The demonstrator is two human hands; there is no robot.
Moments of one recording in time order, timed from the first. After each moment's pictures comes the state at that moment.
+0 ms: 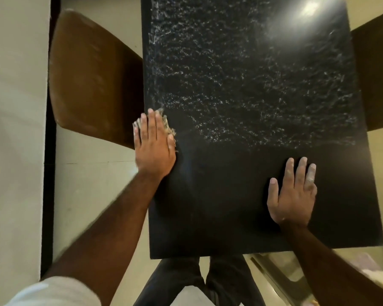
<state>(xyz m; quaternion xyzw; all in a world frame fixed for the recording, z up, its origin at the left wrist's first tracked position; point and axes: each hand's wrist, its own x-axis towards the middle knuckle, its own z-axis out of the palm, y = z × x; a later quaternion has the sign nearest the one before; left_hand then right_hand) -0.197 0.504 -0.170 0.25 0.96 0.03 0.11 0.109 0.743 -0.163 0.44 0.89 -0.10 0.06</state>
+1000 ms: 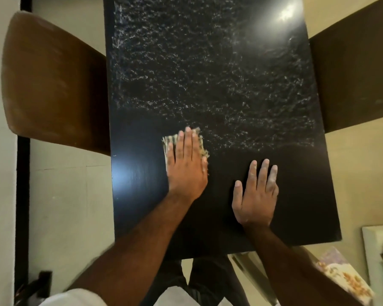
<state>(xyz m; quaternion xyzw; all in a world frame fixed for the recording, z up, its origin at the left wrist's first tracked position) -0.067 0.632 -0.174 0.32 0.94 0.05 0.14 0.114 0.748 -0.166 0.43 0.90 -0.09 0.07</state>
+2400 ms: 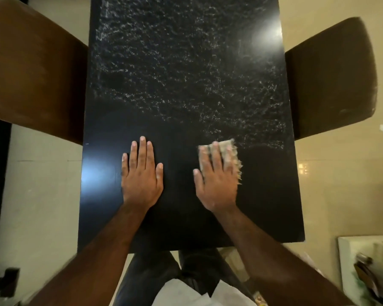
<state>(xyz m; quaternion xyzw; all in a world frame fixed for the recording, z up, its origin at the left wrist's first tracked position) -0.038 0.580 -0.181 0.25 0.96 0.04 0.12 0.093 0.776 -0.169 0.24 0.97 -0.09 -0.01</state>
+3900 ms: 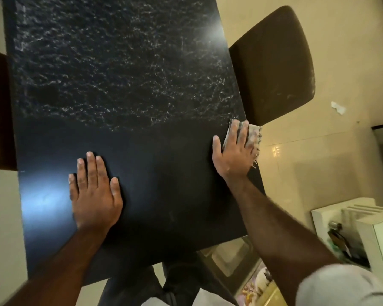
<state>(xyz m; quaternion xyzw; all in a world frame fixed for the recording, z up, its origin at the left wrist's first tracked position) -0.033 0.589 -0.176 0.24 0.97 0.06 0.07 0.110 0.931 -0.171 0.51 0.86 -0.07 0.00</state>
